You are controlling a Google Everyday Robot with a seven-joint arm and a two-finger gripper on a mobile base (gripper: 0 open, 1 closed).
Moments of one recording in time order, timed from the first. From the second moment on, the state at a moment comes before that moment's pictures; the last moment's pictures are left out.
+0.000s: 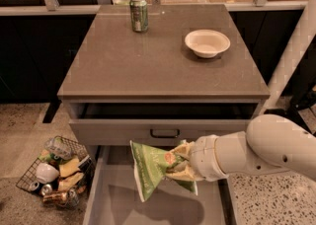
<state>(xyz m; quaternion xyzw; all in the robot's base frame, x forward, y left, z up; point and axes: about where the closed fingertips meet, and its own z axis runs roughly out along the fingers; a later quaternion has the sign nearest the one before) 0.400 -0.039 0.709 -0.62 0.66 0.22 0.36</state>
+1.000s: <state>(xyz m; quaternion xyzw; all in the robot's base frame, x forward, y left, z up) 0.471 -0.025 0.831 -0.57 0.71 0.18 0.38</state>
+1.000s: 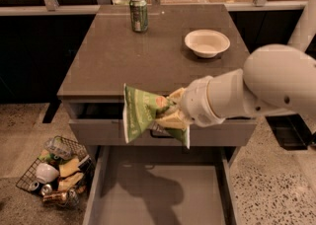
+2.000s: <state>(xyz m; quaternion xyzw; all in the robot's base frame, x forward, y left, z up) 0.591 -0.002 0.924 -0.53 0.74 0.16 0.38</state>
